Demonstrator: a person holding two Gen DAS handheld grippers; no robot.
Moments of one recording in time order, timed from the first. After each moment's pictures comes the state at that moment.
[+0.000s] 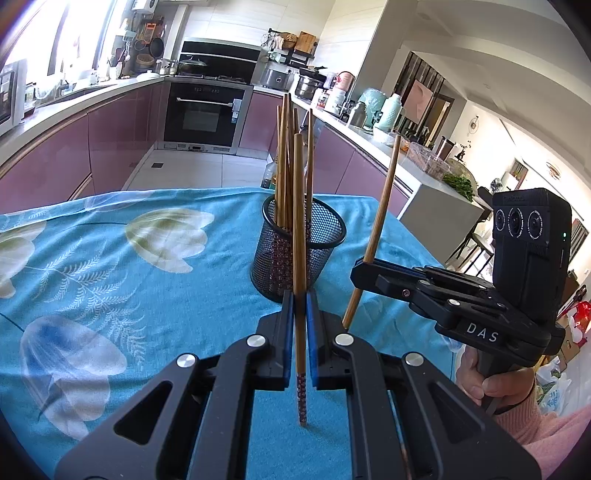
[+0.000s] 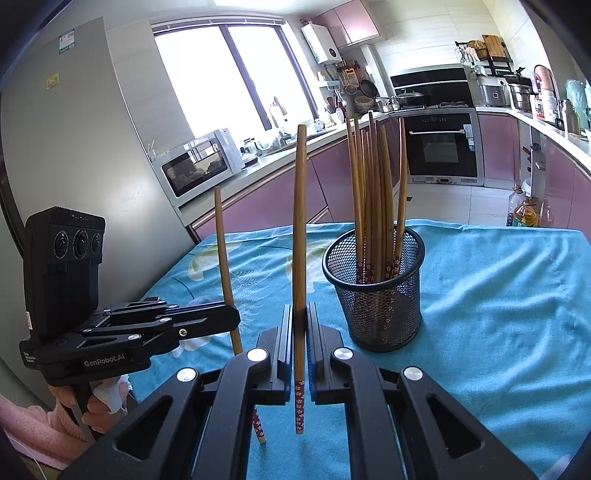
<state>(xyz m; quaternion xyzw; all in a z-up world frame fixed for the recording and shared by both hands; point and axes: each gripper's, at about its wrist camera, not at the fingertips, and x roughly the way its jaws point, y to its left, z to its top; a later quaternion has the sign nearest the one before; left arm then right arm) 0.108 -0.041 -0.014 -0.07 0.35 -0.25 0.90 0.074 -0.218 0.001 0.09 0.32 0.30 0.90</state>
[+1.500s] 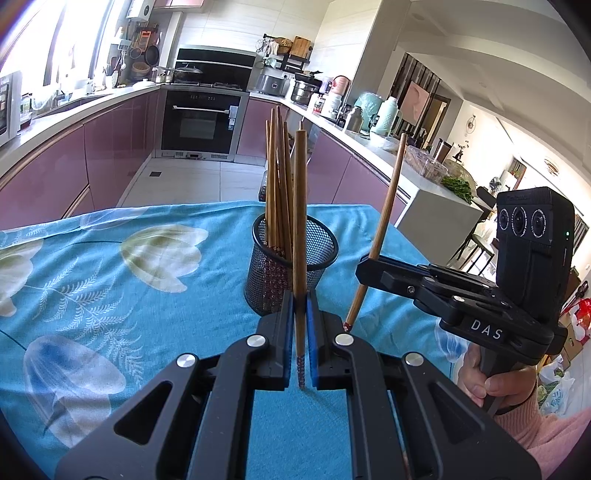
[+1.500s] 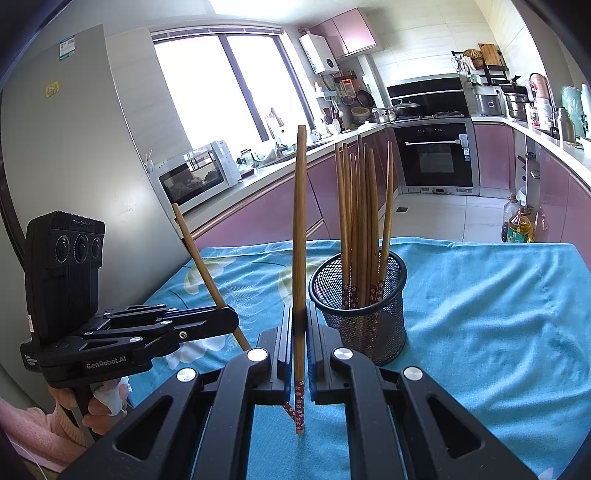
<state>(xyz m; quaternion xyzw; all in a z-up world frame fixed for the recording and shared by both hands) 0.117 -0.050 0.000 -0.06 0.34 -0.25 0.90 0.078 -0.227 0.014 0.09 0.30 0.29 0.91</state>
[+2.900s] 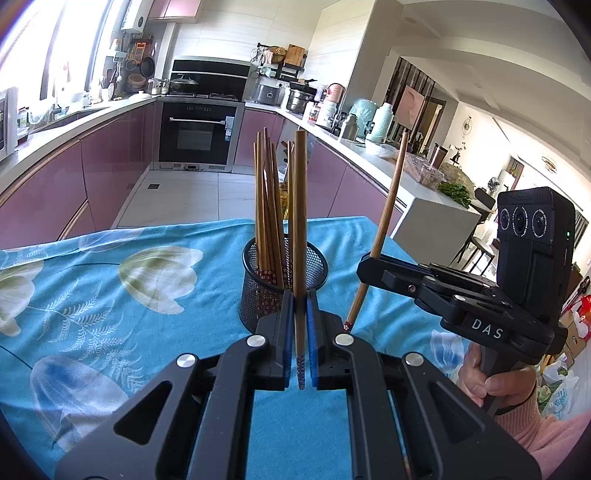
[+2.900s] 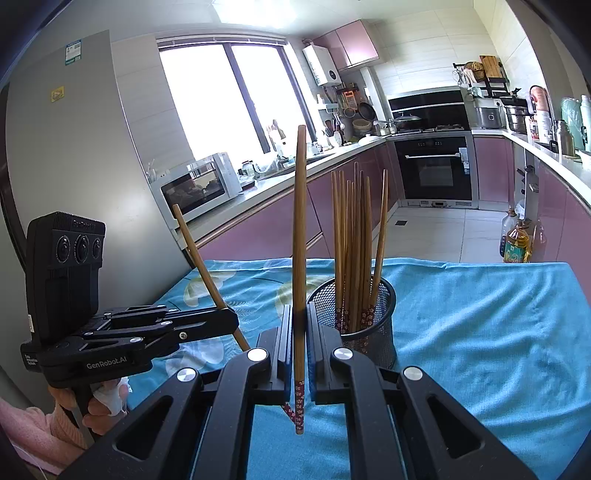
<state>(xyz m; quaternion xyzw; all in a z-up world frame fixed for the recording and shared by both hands) 0.121 -0.060 0.016 -0.05 0.32 -0.26 0.91 0.080 -0.233 0.028 0.09 0.27 0.29 0.91</state>
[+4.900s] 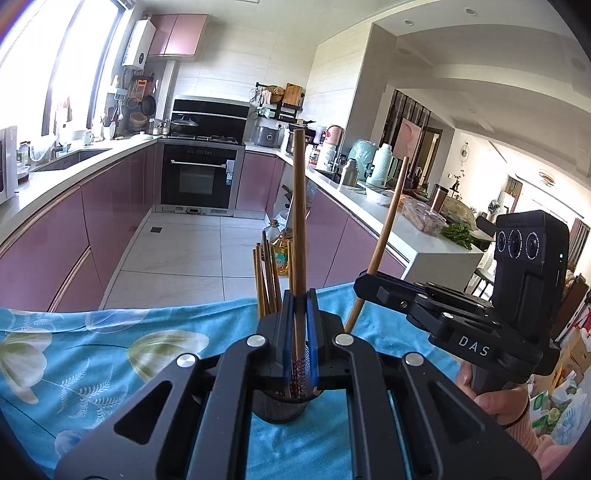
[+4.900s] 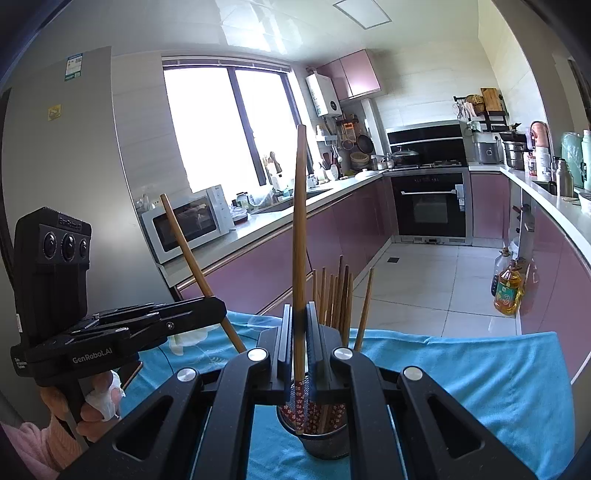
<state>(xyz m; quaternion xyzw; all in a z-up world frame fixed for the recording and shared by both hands) 0.146 -0.070 0.087 -0.06 0.24 -0.25 0.94 0.129 -0.243 0.082 0.07 0.22 0.27 0.93</state>
